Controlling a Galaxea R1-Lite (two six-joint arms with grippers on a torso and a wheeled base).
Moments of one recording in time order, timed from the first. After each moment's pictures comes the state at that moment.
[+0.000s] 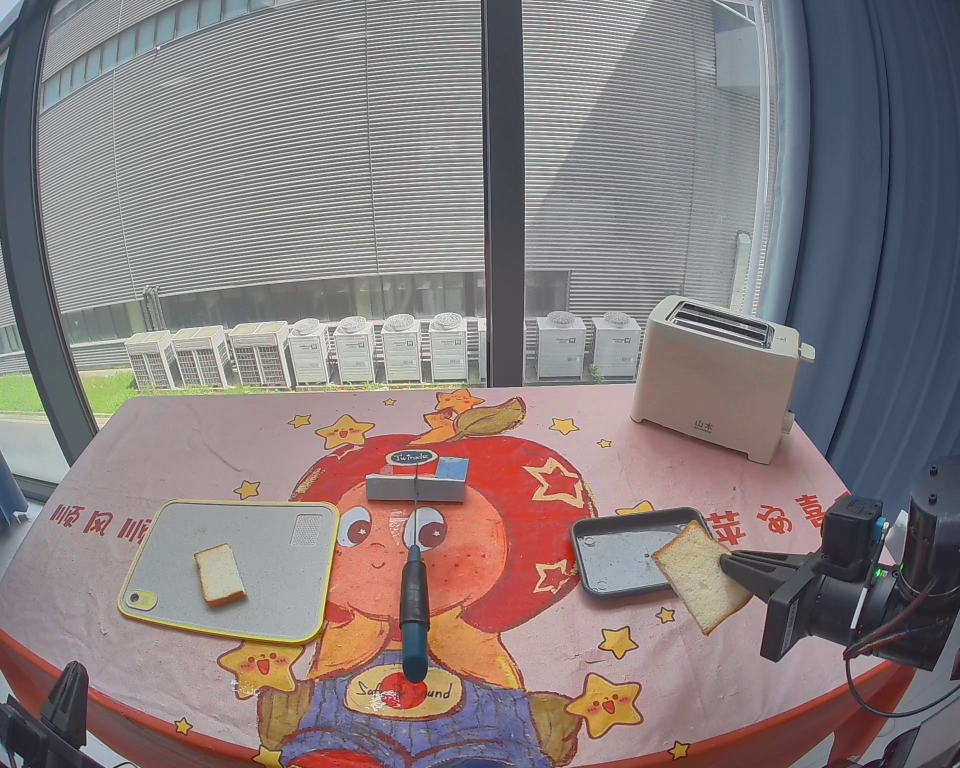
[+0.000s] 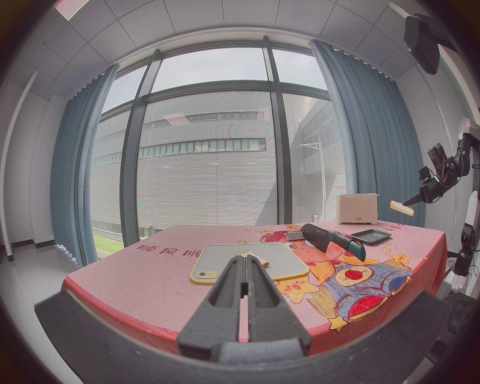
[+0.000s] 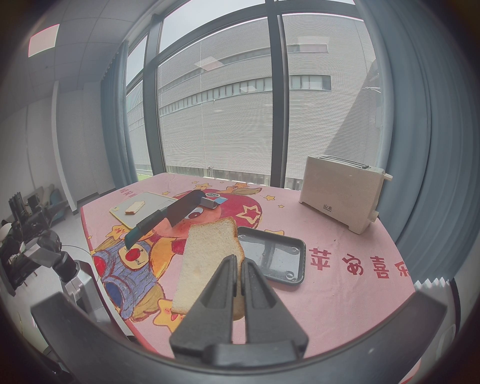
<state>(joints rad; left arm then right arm) -0.01 0.02 -0.02 0.00 -0.02 0.01 0.76 1.31 -0.39 -0.44 -0.25 0.16</state>
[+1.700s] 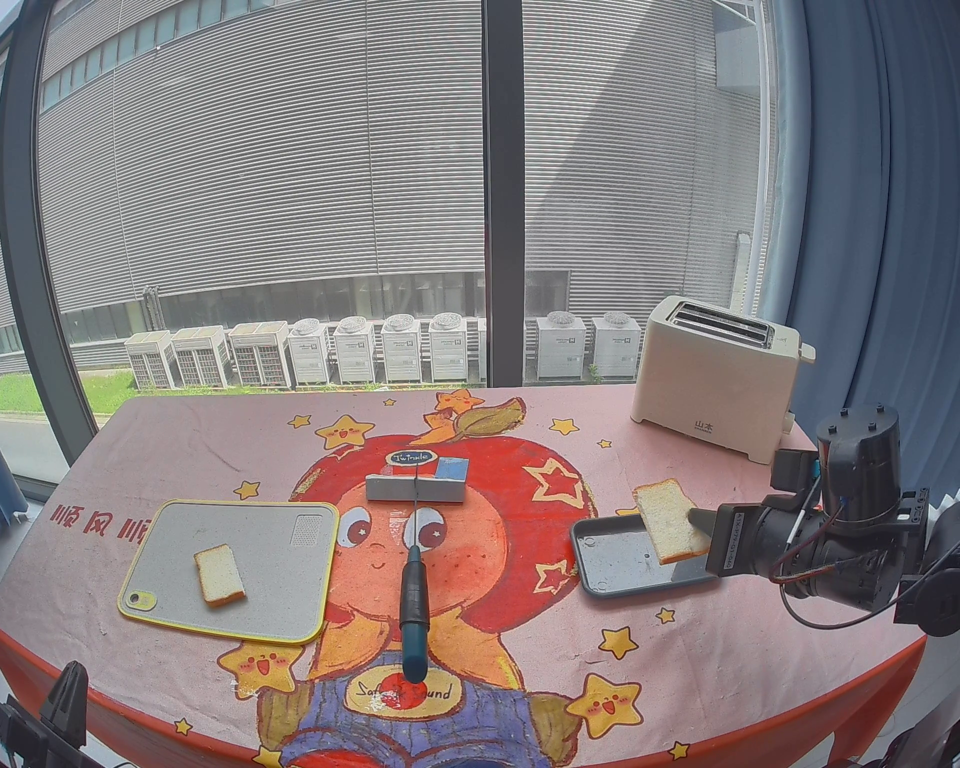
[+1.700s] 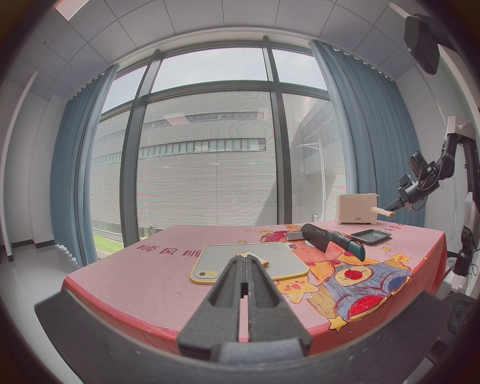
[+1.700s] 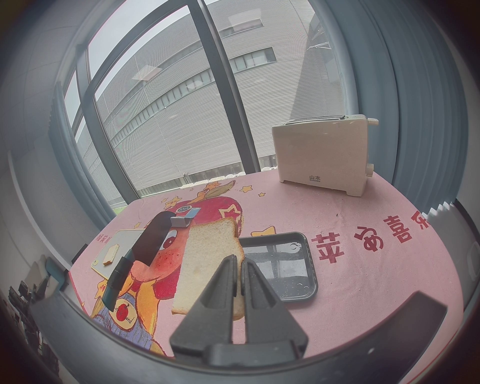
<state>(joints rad) -0.01 0.02 -0.02 0.00 -0.02 0.01 0.62 1.57 -0.57 -0.45 -0.23 0.48</state>
